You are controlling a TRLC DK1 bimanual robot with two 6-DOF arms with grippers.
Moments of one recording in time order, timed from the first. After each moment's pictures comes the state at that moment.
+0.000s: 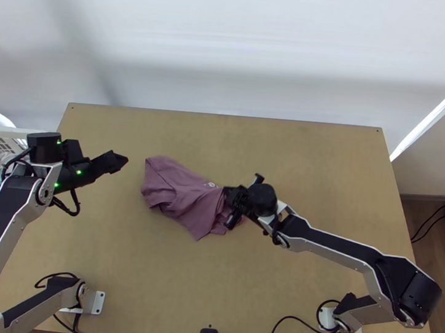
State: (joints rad) left arm 0.03 1.10 1.00 -0.60 0.36 -0.48; right arm 0.84 1.61 0.83 0.36 0.09 -0.47
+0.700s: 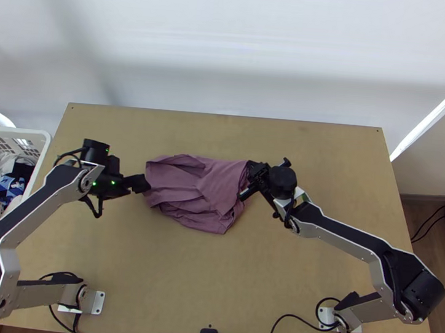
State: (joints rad) left arm -0.12 1.40 0.95 -0.64 0.32 -0.37; right arm 0.68 1.61 0.86 0.43 0.20 -0.33
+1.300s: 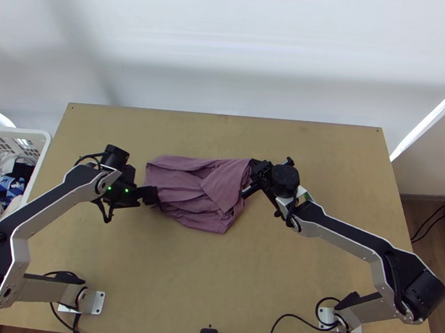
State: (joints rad) left arm -0.22 1.48 0.95 -0.69 0.31 -0.37; right arm 0.67 1.60 0.86 0.43 0.20 -0.31
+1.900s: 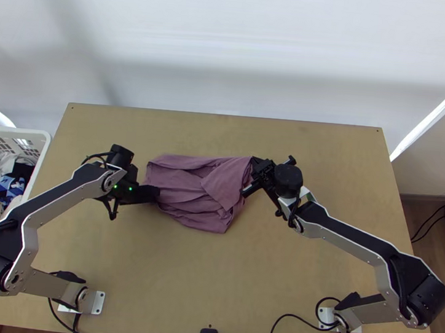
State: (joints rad) left arm -0.22 1.54 0.96 -0.59 0.24 -0.38; right arm 0.67 1.57 0.86 0.43 0.20 -0.31
